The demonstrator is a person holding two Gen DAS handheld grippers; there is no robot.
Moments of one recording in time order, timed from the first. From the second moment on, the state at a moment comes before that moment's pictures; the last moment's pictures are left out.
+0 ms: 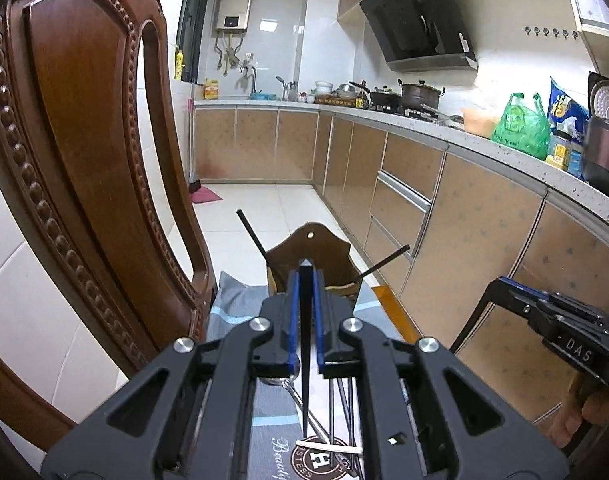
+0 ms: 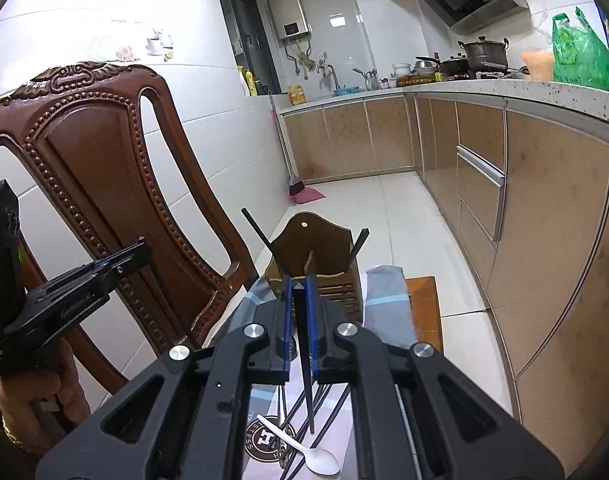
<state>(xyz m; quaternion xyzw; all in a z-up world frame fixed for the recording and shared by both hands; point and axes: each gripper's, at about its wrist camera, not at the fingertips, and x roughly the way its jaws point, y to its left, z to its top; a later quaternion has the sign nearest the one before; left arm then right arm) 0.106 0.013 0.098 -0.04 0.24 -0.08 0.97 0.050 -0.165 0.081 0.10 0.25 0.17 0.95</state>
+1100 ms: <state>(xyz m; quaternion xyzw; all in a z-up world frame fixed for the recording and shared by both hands) 0.125 0.062 0.087 -0.08 0.25 -0.07 0.96 0.182 -0.112 0.192 0.07 0.17 0.10 0.98</state>
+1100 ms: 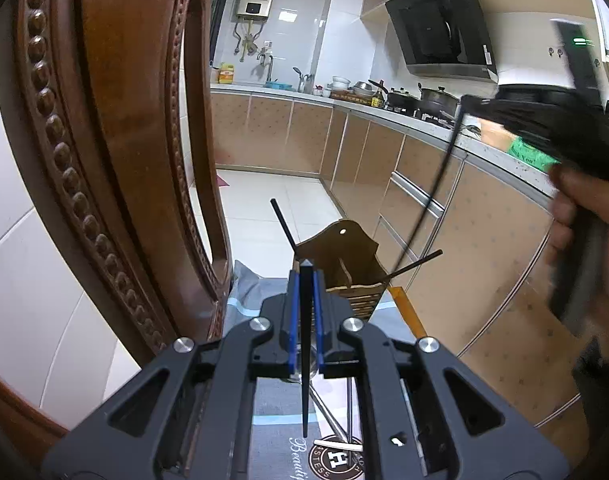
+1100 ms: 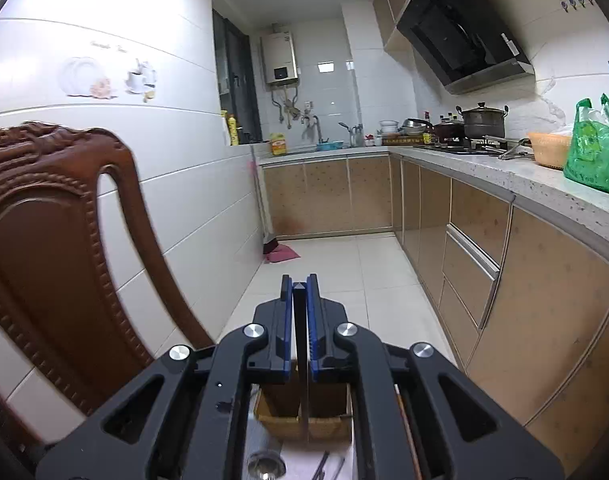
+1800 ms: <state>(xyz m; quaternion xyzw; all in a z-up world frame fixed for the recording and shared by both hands) 0.138 0.068 0.078 -0.10 0.26 -0.07 0.96 0.252 -0.126 0.073 0.13 0.26 0.08 0.95</state>
